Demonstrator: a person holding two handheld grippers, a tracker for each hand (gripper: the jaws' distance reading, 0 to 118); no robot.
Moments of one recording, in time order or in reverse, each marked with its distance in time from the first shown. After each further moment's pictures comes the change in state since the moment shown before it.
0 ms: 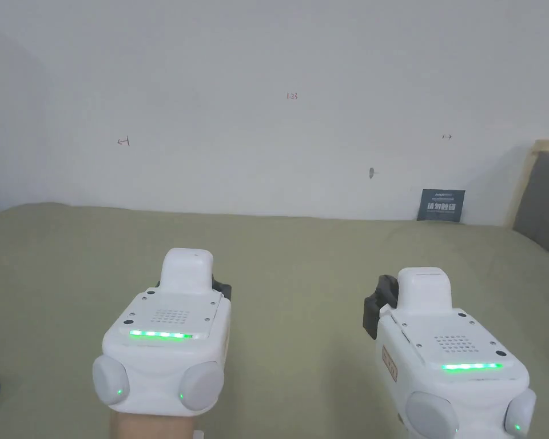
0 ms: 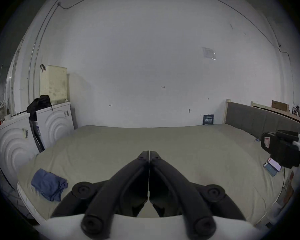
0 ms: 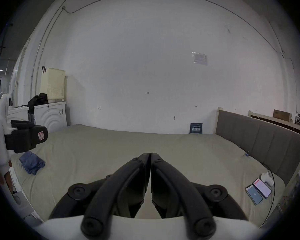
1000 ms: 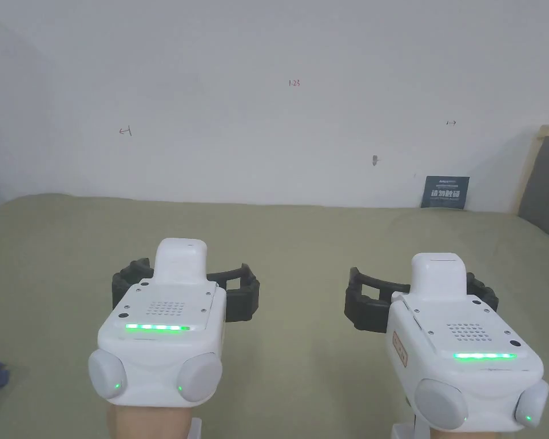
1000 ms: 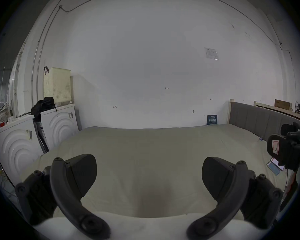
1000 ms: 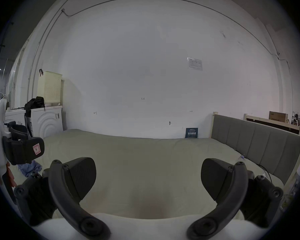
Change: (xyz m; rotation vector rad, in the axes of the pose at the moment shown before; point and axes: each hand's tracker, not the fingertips) left arm -0.003 -0.003 0.006 0.022 0.045 0.004; right arm 0.004 -0.001 0.002 0.036 -0.023 -0.016
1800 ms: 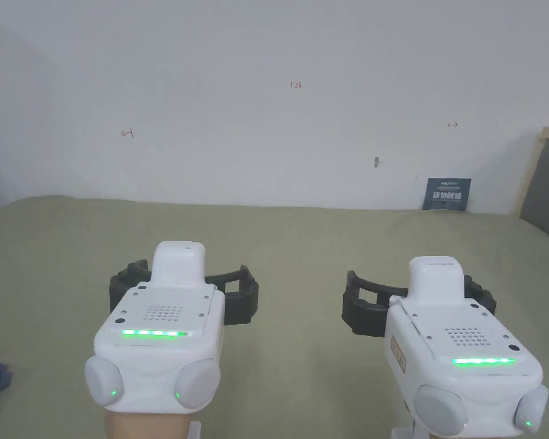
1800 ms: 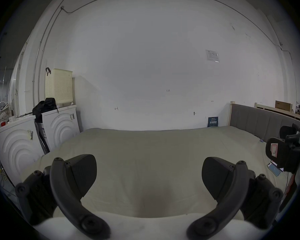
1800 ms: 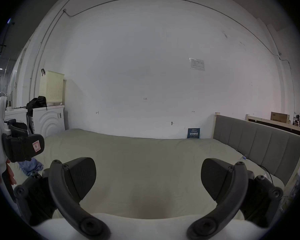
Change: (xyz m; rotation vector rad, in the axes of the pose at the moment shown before) left arm -0.005 0.001 0.005 0.011 0.004 0.002; right arm -0.004 0.000 0.002 0.002 0.015 0.001
